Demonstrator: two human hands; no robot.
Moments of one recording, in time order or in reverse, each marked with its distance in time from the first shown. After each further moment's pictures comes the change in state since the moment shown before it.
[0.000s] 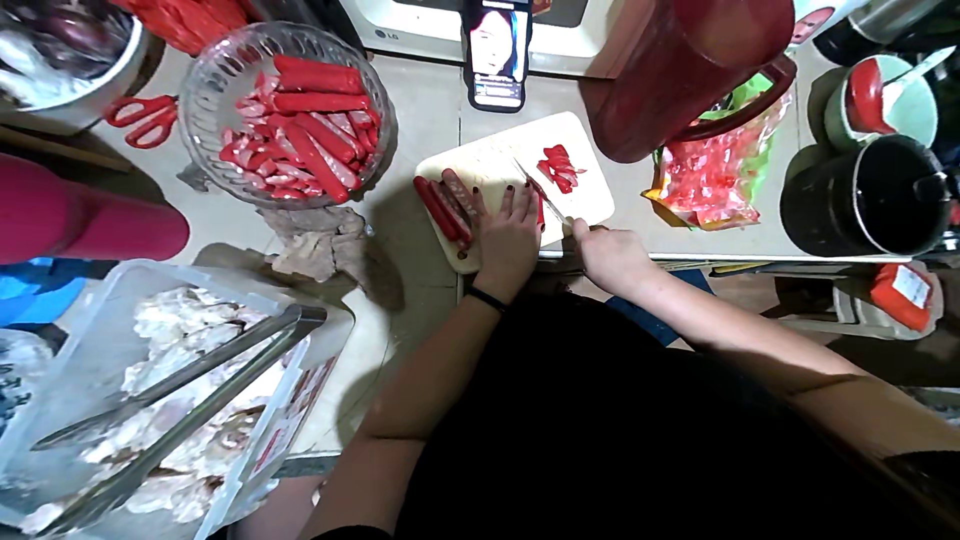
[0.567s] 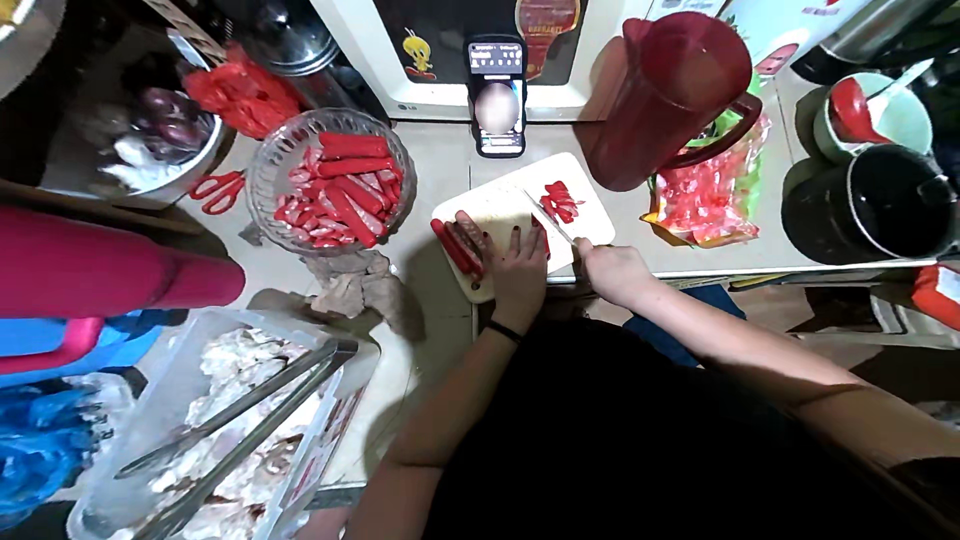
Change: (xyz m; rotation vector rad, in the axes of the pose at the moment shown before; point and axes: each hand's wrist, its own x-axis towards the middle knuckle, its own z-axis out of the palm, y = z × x) left_hand -0.014 0.003 0.015 0.055 0.217 0.045; right_hand 0.010 0.011 0.012 0.086 0.112 -0.032
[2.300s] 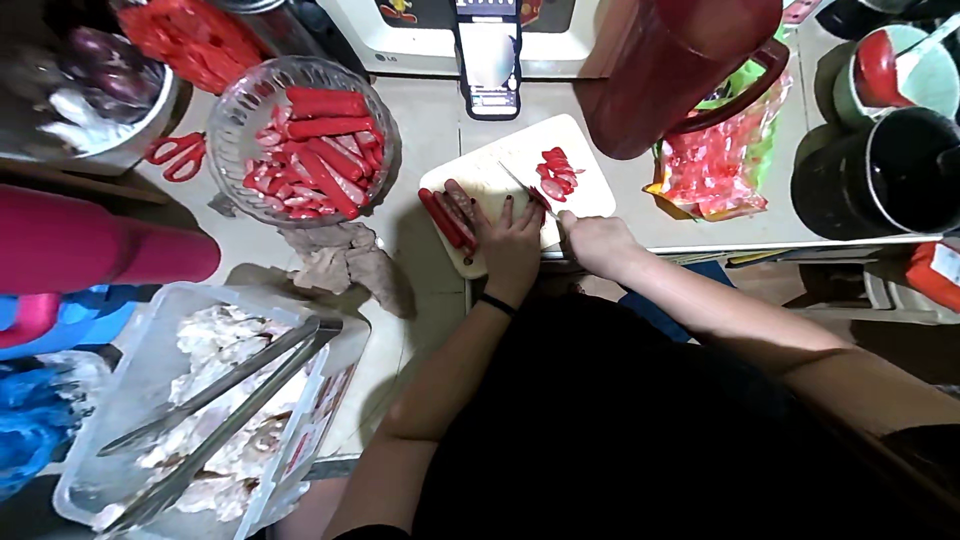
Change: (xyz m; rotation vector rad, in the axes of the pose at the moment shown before) left_hand 0.004 -0.002 -0.004 -0.103 0.065 -0.027; right_hand 0.014 -0.015 -0.009 -0.009 -0.101 -0.023
